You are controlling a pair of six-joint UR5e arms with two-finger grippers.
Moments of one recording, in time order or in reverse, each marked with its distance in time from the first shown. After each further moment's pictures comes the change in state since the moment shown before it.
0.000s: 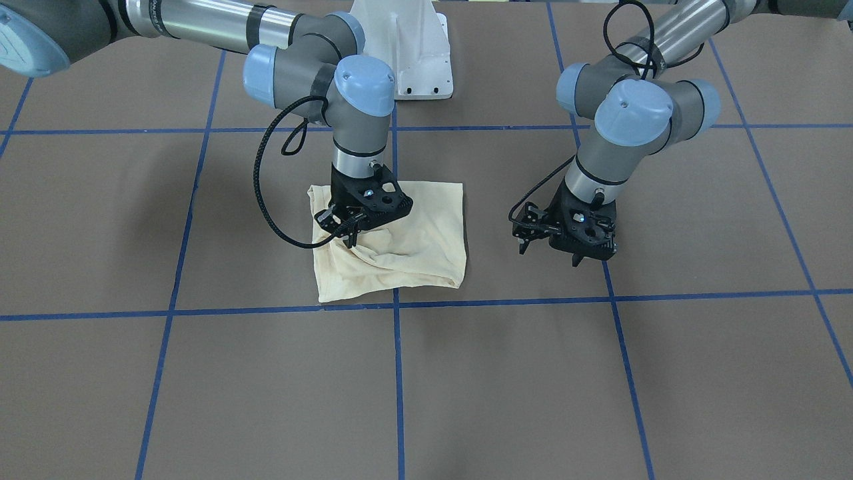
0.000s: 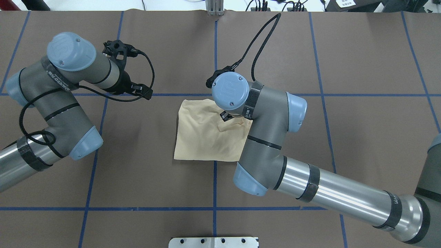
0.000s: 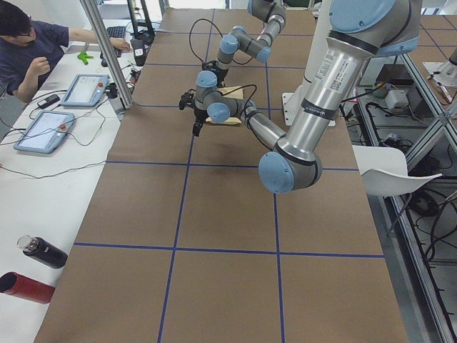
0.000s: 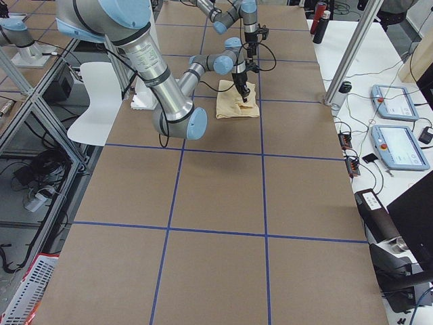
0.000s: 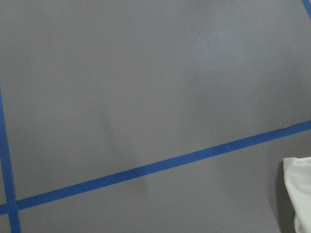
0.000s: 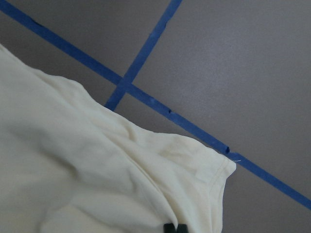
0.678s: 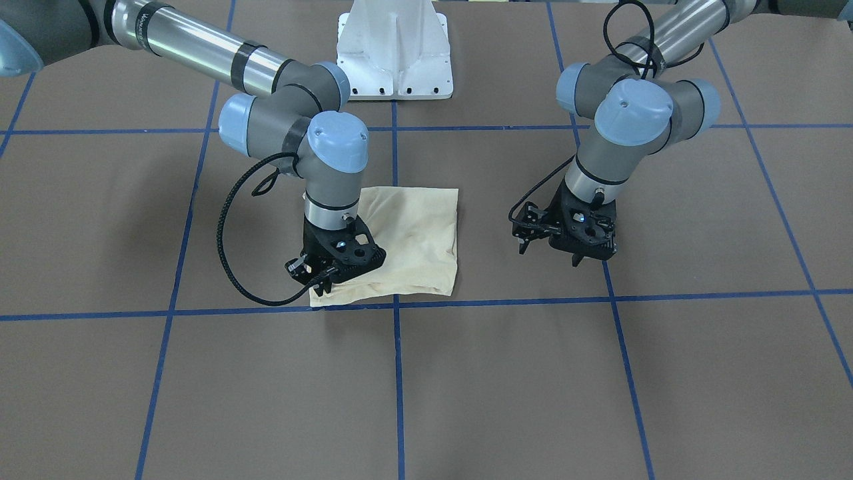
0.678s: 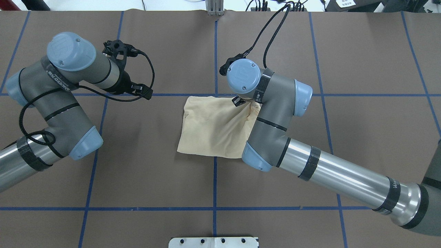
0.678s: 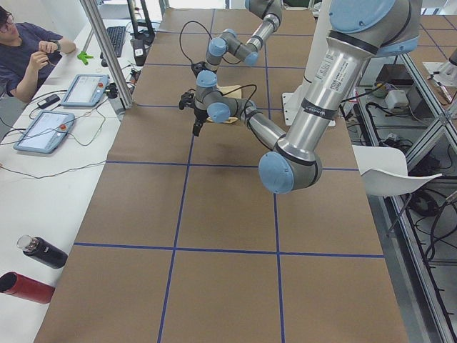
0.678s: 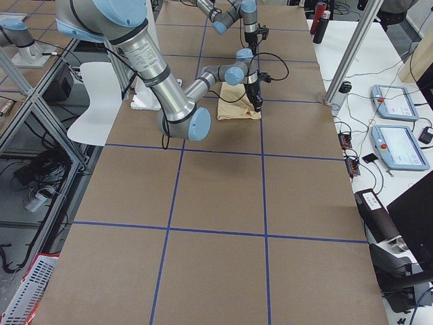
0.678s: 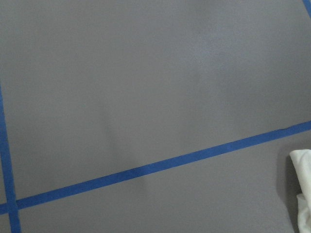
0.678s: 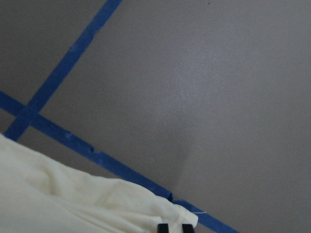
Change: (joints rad) left arm 0.000 0.000 -0.001 0.000 0.001 0.000; right arm 0.065 0.002 -0.161 0.155 -0.009 -0.054
